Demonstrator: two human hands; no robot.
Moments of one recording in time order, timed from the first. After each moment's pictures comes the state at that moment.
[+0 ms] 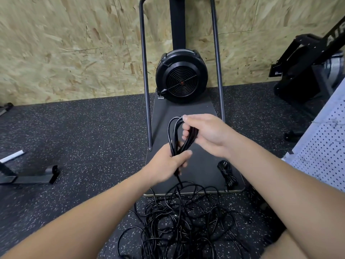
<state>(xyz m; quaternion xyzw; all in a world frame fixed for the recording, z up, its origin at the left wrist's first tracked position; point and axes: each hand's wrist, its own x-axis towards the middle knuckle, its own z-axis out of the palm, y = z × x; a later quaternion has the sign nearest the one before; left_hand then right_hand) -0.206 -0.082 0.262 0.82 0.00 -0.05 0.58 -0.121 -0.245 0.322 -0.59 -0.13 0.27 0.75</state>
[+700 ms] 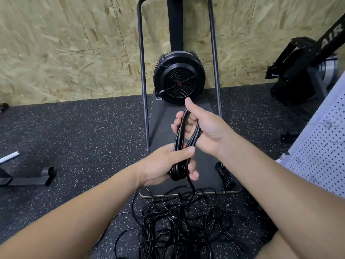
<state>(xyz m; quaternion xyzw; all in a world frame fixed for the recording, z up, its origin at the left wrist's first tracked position) -0.219 -0.087 0.292 0.63 -0.10 -0.23 0.73 -0.138 -0.237 0.348 -0.43 -0.05 0.28 0.86</state>
